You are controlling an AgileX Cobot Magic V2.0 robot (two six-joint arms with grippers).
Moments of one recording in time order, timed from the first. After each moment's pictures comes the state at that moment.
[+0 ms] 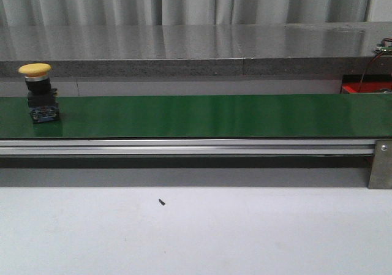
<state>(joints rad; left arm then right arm) 0.47 2.21 -1.75 -0.02 0.53 0.15 -0.07 0.68 -0.60 0.58 0.47 -0.71</state>
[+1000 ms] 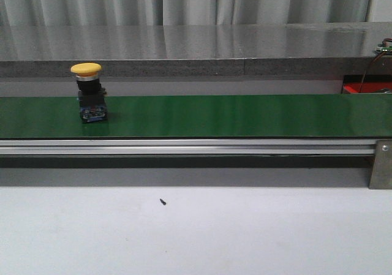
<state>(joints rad) 0.46 2.10 -1.75 -0.03 0.66 0.15 -0.07 0.68 -0.60 0.58 0.47 -0.71</state>
